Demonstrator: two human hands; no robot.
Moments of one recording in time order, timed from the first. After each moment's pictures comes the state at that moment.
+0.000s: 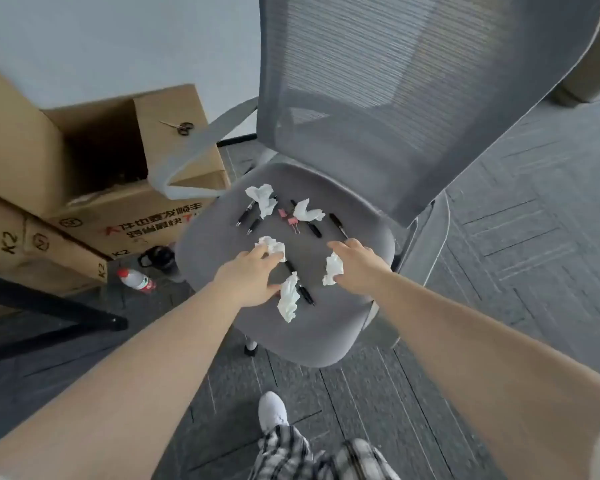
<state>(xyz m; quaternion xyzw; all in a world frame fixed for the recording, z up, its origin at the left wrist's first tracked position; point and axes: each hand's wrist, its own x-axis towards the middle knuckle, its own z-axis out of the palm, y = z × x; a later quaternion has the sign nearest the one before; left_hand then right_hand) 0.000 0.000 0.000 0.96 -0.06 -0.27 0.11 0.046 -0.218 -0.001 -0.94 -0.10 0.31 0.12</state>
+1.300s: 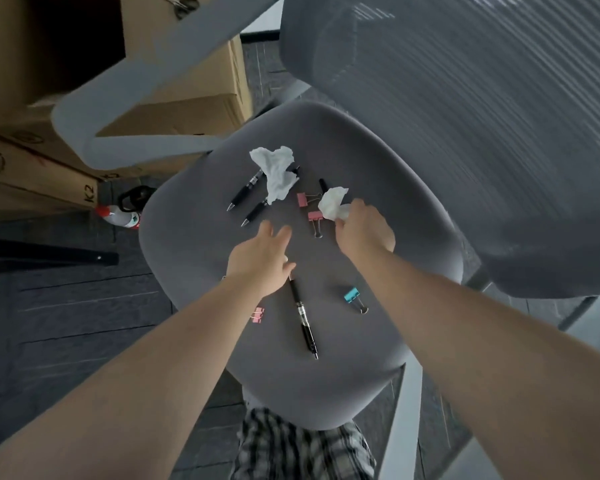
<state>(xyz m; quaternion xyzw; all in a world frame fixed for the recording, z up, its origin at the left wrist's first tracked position) 0.128 -0.010 -0.157 0.95 0.10 -0.28 0.10 0.225 -0.150 -0.157 -0.95 0.00 0.28 0.09</state>
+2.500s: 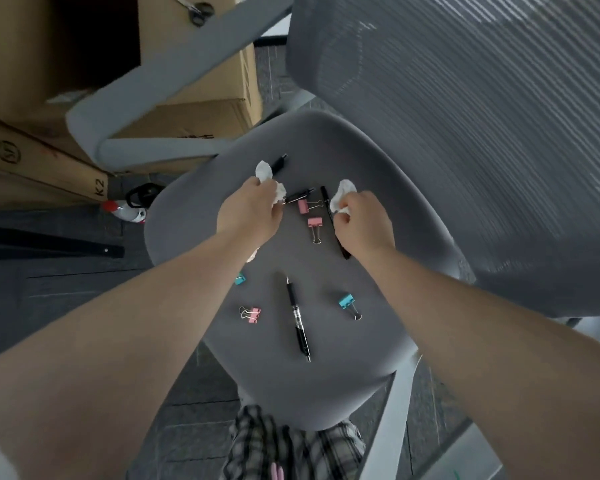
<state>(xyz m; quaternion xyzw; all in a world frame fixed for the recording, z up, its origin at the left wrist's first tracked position) 0.186 0.015 -0.129 0.96 0.19 -0.13 0.17 0.241 -0.159 -0.140 -0.95 -0.12 0.22 0.21</state>
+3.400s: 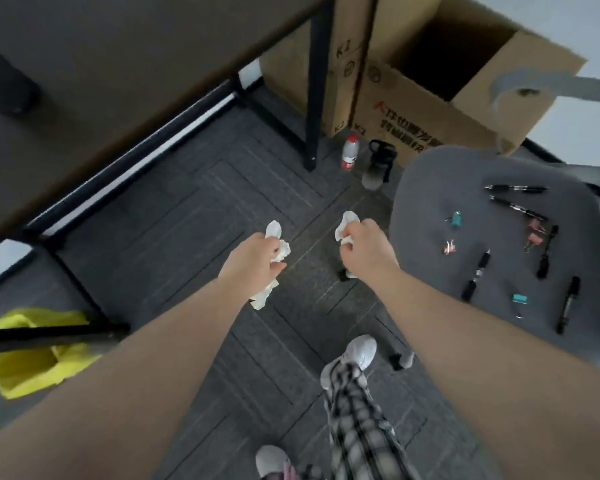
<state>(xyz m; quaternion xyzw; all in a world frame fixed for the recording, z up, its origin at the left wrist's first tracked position) -0.350 -0.007 -0.060 0.81 0.53 -0.07 0.24 -0.146 -0.055 -0.062 -0.79 -0.54 0.27 0.08</state>
